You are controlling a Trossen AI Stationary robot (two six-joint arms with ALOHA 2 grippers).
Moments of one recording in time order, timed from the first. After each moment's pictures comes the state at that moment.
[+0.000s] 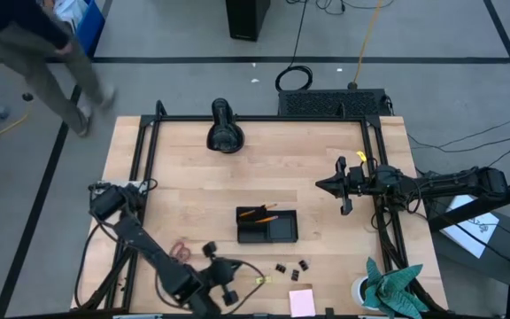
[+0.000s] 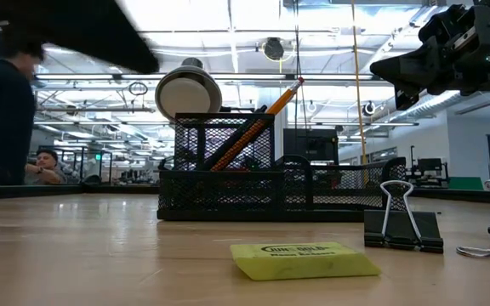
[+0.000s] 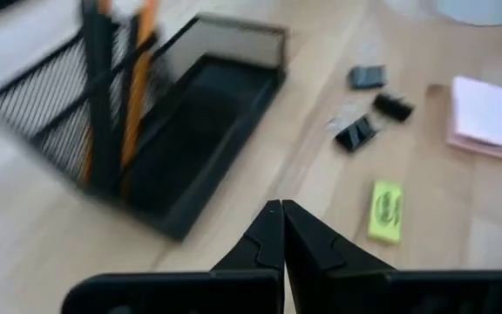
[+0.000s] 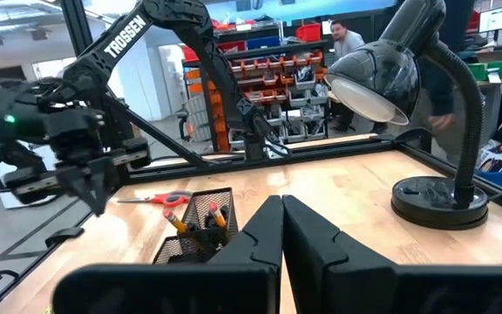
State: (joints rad) left arm -0.80 2.00 1.38 -0.56 -0.90 -1.07; right arm -0.06 0.56 0.01 0.62 -0.05 0.14
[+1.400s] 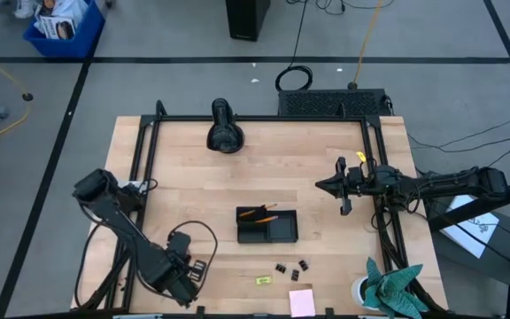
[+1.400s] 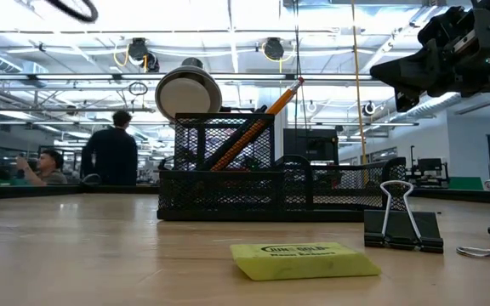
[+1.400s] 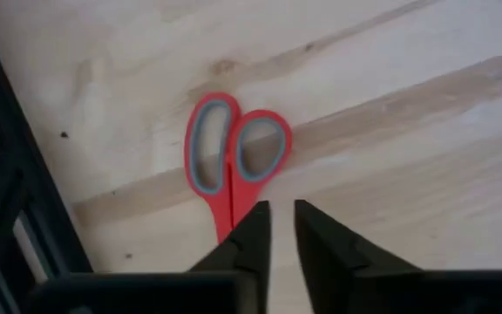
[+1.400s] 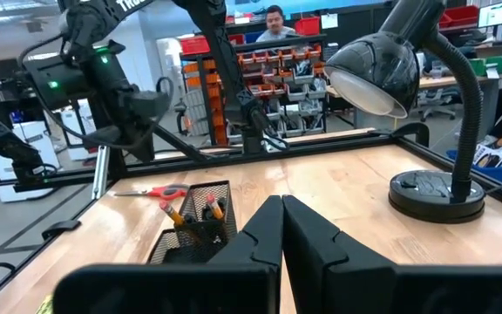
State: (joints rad) left arm -0.81 1.80 1.40 -1.32 -0.07 -2.05; right arm -0.06 0.56 0.01 0.60 -0.05 0.13
